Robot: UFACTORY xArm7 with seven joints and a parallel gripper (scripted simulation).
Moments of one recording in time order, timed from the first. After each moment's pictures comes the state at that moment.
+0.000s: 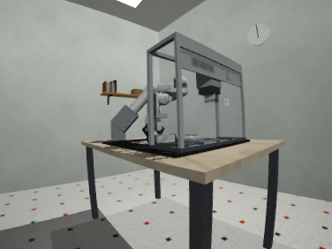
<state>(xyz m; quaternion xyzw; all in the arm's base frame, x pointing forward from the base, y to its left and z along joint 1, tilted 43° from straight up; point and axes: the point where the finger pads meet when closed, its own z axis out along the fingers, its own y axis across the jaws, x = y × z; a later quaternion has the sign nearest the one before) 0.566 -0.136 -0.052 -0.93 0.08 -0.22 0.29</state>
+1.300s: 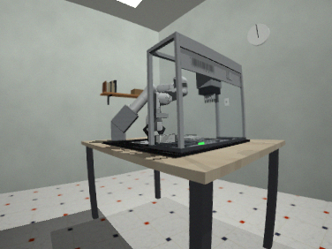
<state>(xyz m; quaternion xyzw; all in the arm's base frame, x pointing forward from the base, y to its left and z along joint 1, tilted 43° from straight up) 0.574 -0.138 -0.049 -0.93 0.08 -0.22 0.29</state>
